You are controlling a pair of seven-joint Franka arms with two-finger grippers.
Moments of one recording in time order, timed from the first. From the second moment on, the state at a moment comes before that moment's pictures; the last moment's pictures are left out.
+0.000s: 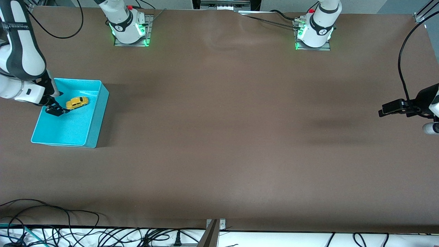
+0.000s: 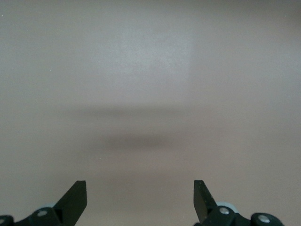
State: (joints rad) left arm 0.38 0.30 -0.35 -1.35 0.03 1.53 -0.01; right arm -0.61 0.19 0.29 -2.10 0.01 2.11 -2.38
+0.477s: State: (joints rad) left arm 0.38 0.30 -0.35 -1.35 0.03 1.53 -0.01; right arm -0.55 0.06 0.32 -2.07 0.01 2.05 -2.05
